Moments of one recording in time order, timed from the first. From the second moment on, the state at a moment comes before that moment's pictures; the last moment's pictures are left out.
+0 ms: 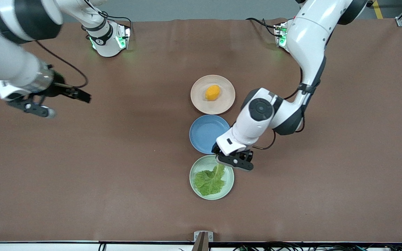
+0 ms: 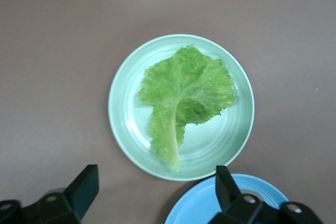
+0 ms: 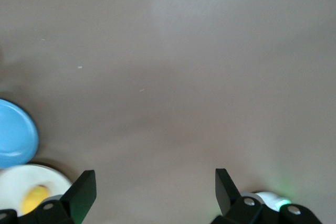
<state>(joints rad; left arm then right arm) -0.46 0.76 -0.15 -1.39 0.13 2.45 -0.32 0.30 0.03 -0.04 -1.72 0.08 1.60 0.68</state>
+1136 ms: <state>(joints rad) -0.54 0.94 -0.06 -1.38 0.23 2.71 -0.32 1.01 0.51 -0.03 -1.90 0.08 2.48 1.70</state>
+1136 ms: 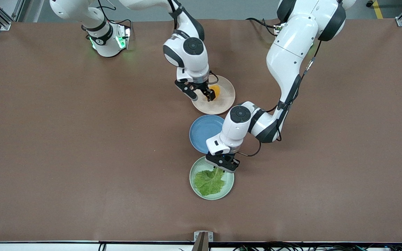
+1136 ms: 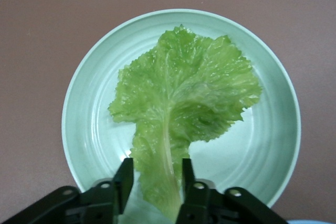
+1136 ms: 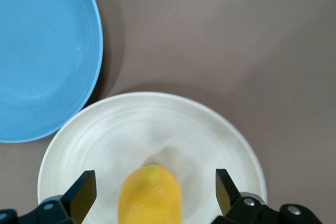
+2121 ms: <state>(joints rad) -0.53 0.90 -0.04 -1.33 0.23 2.69 -0.34 1.08 0.64 -0.06 -1.76 0.08 2.41 1.77</state>
